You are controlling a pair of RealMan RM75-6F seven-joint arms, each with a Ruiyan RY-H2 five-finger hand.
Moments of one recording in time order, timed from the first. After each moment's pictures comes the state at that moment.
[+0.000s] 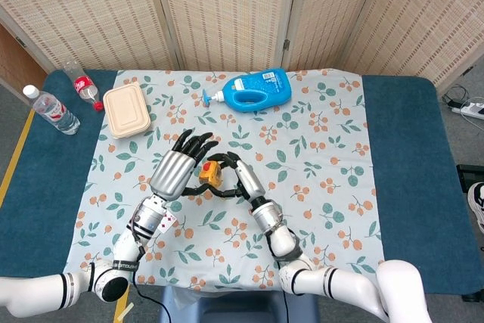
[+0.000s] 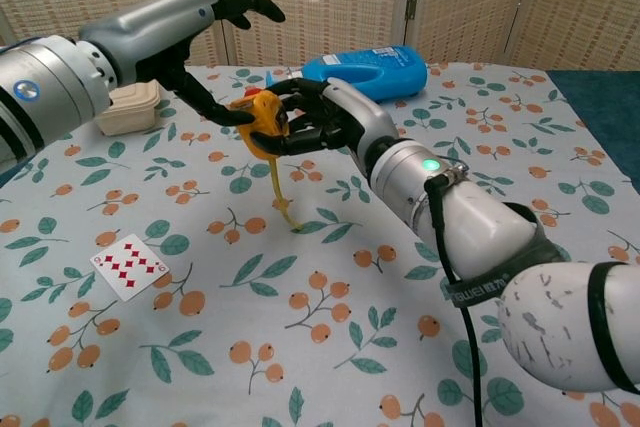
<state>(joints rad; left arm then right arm) -0.74 -1.57 -0.27 -1.59 1.29 1.14 0.32 0.82 -2.05 0.40 -1.13 -1.22 0.95 0.53</state>
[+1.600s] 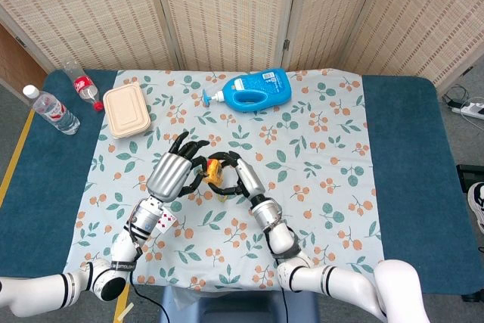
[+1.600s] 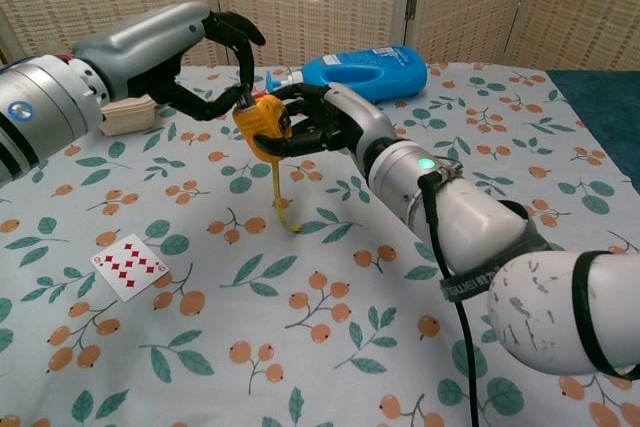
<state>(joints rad) -0.73 -1.59 -0.23 -1.51 1.34 1.17 0.25 0.83 -2.06 0.43 -1.10 -1.19 0.91 0.52</state>
